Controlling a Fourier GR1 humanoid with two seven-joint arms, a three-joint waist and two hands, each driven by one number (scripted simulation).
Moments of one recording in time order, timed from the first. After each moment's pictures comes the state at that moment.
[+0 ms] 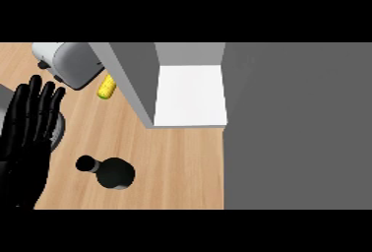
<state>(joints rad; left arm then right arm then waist) -0.02 0.11 -0.03 -2.10 -0.03 -0.01 -0.02 0.00 -0.12 0.02 -2.10 -0.02 0.00 0.01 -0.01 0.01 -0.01</state>
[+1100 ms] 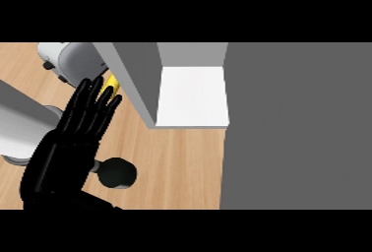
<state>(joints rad) -0.07 0.01 -0.13 -2.06 0.29 -0.03 0.26 0.20 -0.14 0.06 -2.36 -0.20 0.14 0.23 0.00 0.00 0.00</state>
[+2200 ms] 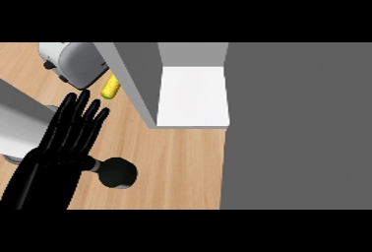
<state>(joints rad) 0.03 0.04 -0.15 -2.17 0.26 0.01 0.31 0.12 -0.10 0.01 -2.39 -0.22 0.16 0.37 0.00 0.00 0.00</state>
